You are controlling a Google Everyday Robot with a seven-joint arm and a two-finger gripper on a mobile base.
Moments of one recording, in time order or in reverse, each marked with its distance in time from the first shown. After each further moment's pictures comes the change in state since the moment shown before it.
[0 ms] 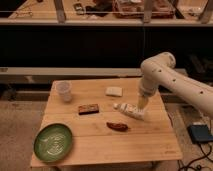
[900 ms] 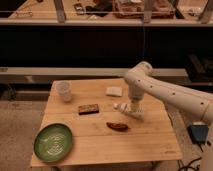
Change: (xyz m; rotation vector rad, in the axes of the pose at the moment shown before) arm -0.021 -0.014 0.069 0.050 0.145 -0.055
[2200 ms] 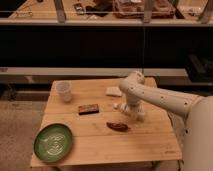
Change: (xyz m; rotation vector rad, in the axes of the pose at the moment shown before) arm 0.005 0.017 0.068 -0.081 0.105 0.033
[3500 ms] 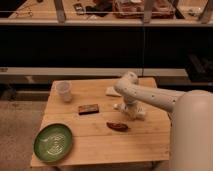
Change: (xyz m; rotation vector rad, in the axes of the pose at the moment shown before) arm -0.004 -0.016 0.018 0.021 0.107 0.038
